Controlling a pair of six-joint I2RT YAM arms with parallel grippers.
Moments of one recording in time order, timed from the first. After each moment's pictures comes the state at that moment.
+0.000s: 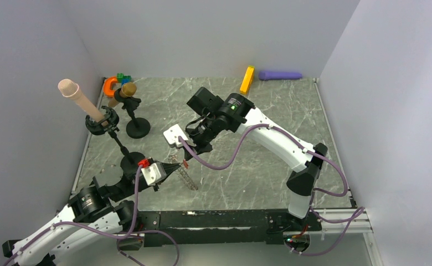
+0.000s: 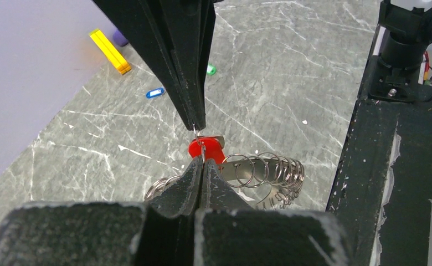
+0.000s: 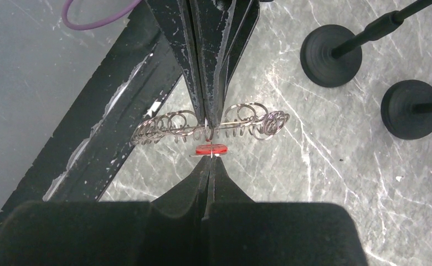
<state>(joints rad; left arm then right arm) -0.98 0.32 0.62 -0.38 0.07 0.26 1.00 1.81 2.04 -1.26 -0.76 -0.99</state>
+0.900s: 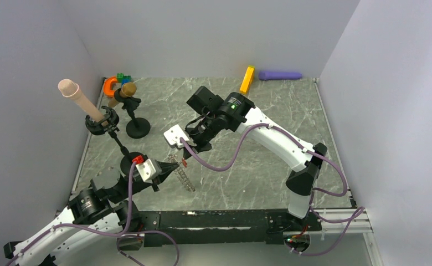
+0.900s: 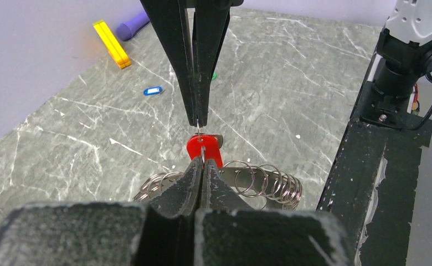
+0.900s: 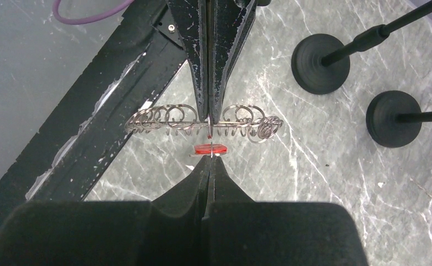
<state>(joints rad) -0.98 0.27 0.60 -0.36 0.02 0.13 0.99 1.82 2.06 -1.26 -0.76 -1.05</state>
